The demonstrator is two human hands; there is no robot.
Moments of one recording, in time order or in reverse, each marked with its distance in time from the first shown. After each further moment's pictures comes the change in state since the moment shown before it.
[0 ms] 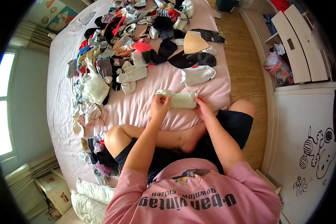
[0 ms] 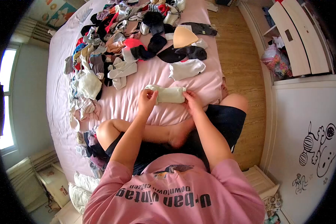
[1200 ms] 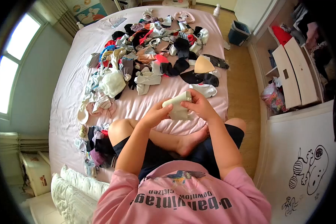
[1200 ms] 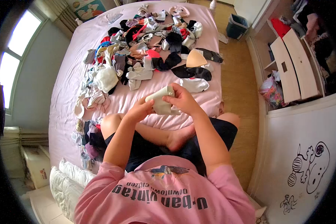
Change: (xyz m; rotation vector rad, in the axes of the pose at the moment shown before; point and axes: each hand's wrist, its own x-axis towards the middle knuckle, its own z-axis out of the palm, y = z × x) left_hand -0.035 0.093 -0.117 -0.816 -0.677 -0.112; right_hand -0.124 -0.095 0.152 -0.679 -0.813 -0.345
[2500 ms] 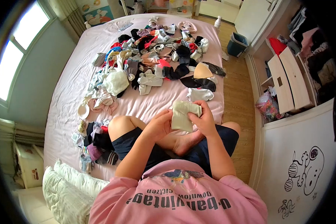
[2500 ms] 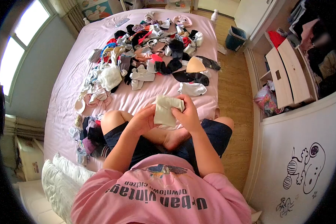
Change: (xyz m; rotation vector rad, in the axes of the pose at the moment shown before) left_hand -0.058 0.009 0.053 -0.717 -0.051 -0.061; right_hand -0.066 -0.007 0.034 -0.240 0.295 -0.167
